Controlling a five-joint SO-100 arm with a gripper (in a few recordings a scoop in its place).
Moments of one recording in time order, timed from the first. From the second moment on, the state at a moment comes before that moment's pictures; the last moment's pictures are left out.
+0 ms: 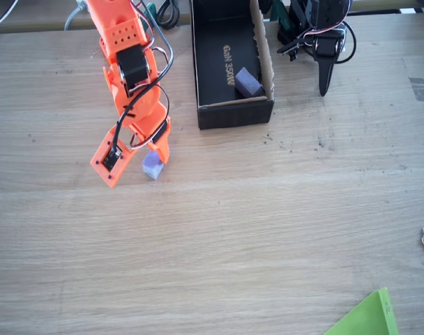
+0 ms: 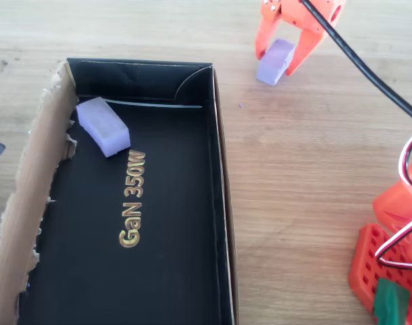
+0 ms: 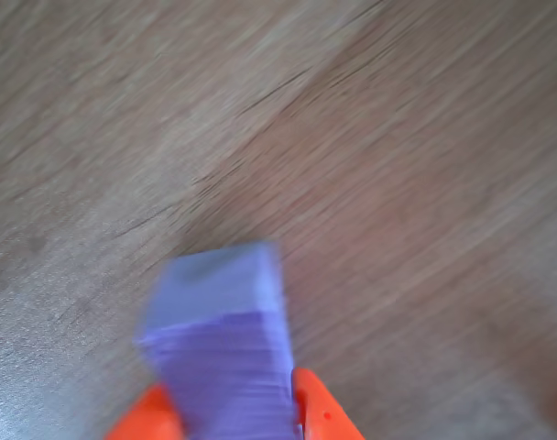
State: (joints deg) arm 65.6 59.2 66.2 90.0 27.0
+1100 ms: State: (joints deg) arm 59.6 95.0 65.5 108.8 23.6
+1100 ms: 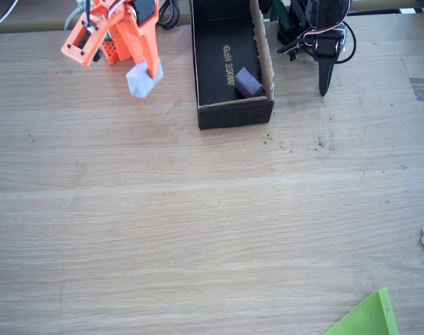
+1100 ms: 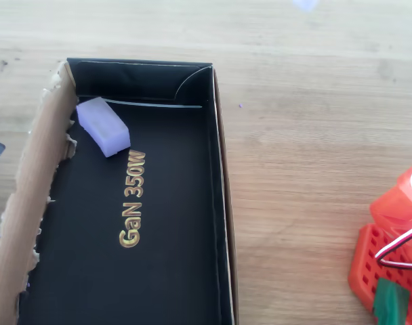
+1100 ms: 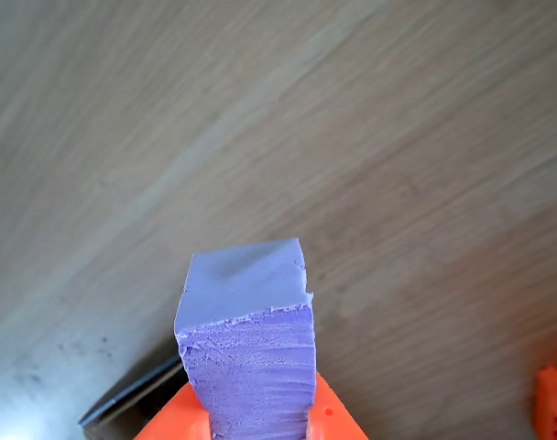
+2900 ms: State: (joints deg) arm 19.6 85.7 59.8 100.5 14.3
